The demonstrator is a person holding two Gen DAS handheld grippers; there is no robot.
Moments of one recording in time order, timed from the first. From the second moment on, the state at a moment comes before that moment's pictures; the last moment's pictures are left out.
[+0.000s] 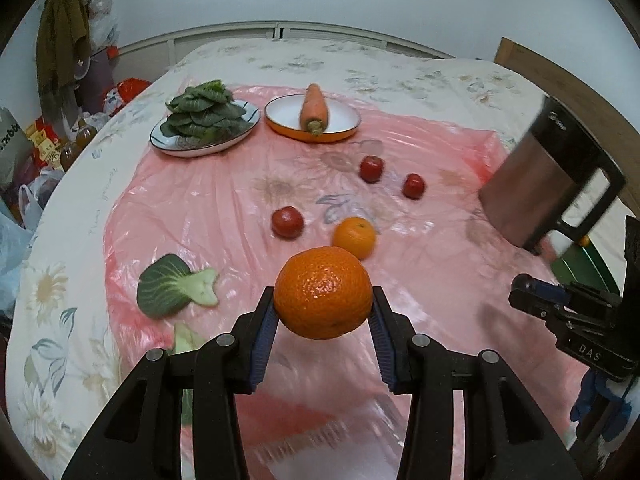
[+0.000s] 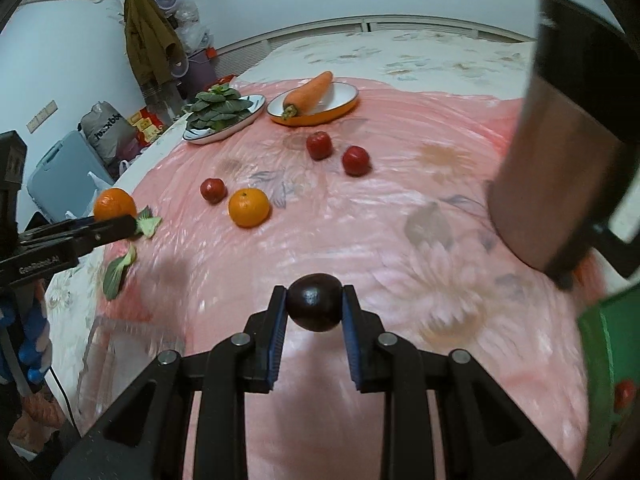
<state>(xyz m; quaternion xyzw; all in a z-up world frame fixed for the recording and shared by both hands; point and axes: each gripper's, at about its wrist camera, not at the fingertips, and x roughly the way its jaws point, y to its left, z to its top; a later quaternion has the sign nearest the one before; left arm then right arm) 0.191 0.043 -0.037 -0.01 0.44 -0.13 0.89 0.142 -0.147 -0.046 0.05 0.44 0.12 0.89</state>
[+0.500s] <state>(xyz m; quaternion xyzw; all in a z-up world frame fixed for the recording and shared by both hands) 0.090 -0.017 -0.023 0.01 0.42 -0.16 0.89 0.036 -0.180 -0.012 0.04 0.42 0.07 0.90</state>
